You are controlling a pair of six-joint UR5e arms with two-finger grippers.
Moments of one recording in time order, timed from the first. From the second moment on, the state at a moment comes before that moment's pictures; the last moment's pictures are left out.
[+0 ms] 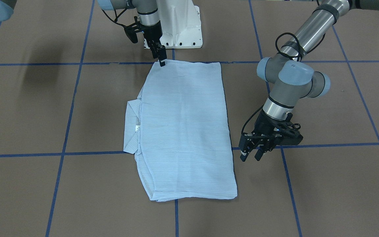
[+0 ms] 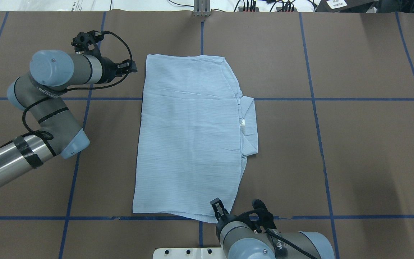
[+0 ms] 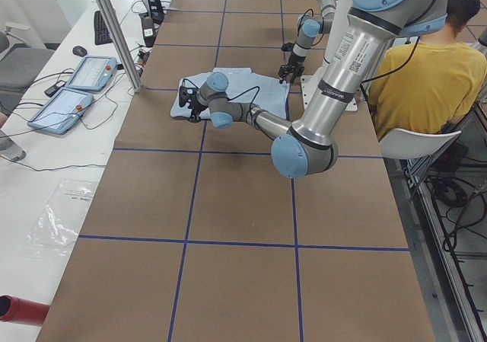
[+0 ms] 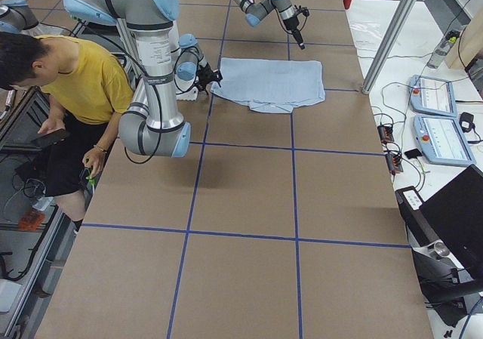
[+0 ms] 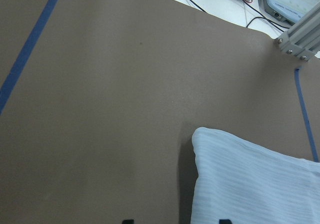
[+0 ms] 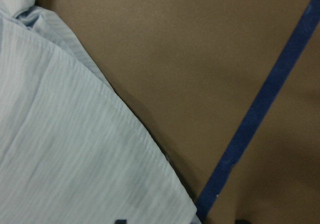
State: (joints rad) left arm -0.77 -2.09 -1.35 -2.45 -1.72 -1.35; right arm 0.01 -1.14 1.89 -1.43 1.29 2.64
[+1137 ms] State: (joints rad) left arm -0.77 -2.09 -1.35 -2.45 -1.72 -1.36; right arm 0.02 -1.13 1.88 -1.42 1.30 2.65
